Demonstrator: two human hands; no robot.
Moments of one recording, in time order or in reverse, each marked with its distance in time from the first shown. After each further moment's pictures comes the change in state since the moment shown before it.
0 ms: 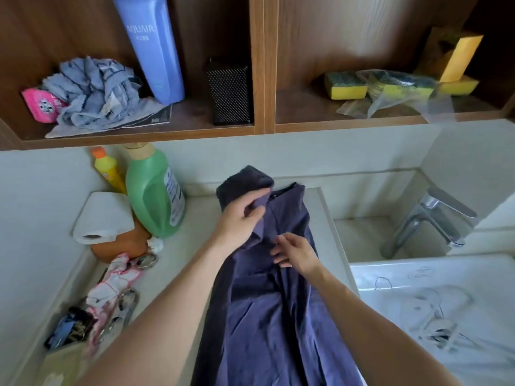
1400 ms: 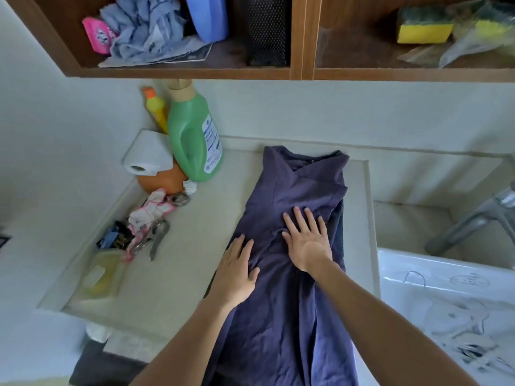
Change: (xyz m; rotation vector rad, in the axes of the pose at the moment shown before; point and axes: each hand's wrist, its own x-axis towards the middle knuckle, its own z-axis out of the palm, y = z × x) left_hand -0.158 -0.131 0.065 0.785 -0.020 -0.339; right_hand 0.010 0.073 0.008 -1.427 -0.091 -0.372
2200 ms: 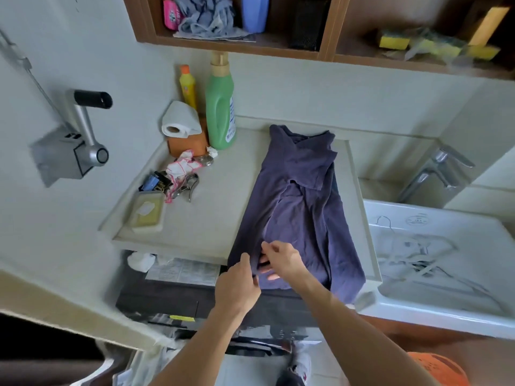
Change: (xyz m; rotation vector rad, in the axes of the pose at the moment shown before) left_hand -0.223 -0.041 0.002 -0.087 0.043 -0.108; right_hand -0.218 -0.187 0.009 1.055 -0.156 0.413
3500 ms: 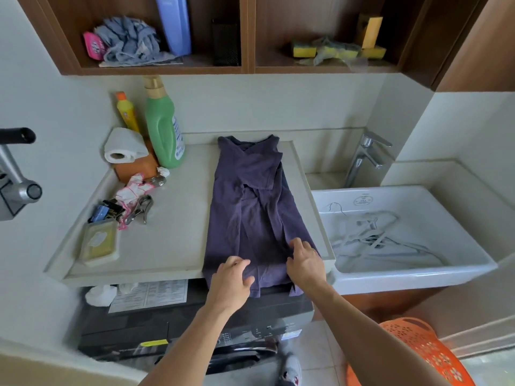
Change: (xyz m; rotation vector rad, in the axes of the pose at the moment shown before) left_hand 0.006 0.034 0.025 -0.052 -0.106 0.321; right_hand -0.035 0.090 -0.089 -0.604 0.493 -0.085
